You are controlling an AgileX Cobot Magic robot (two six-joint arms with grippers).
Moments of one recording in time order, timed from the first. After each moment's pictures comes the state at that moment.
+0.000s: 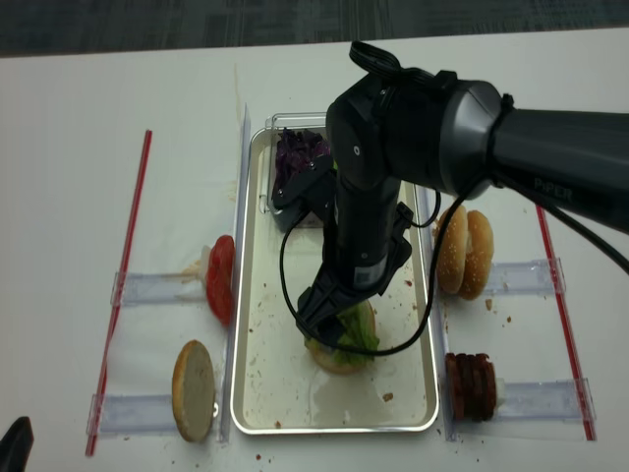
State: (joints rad) left arm 0.04 -0.02 -0.49 0.05 1.18 -0.03; right arm 0.77 1.88 -1.34 0.17 1.09 -0.09
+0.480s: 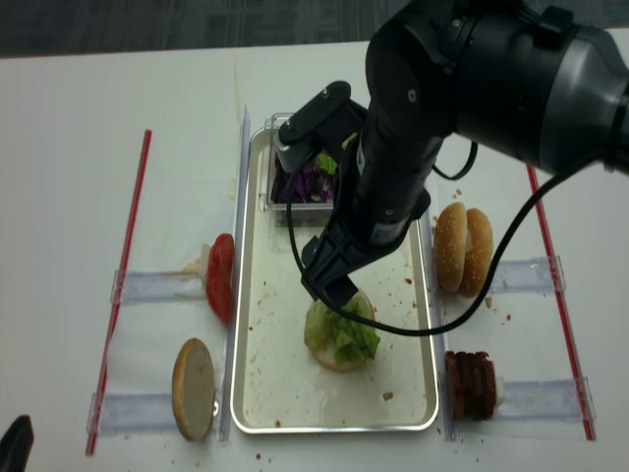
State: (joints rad) left arm 0.04 -0.02 -0.49 0.05 1.18 -0.03; right arm 0.77 1.67 -1.34 0.12 1.11 -0.05
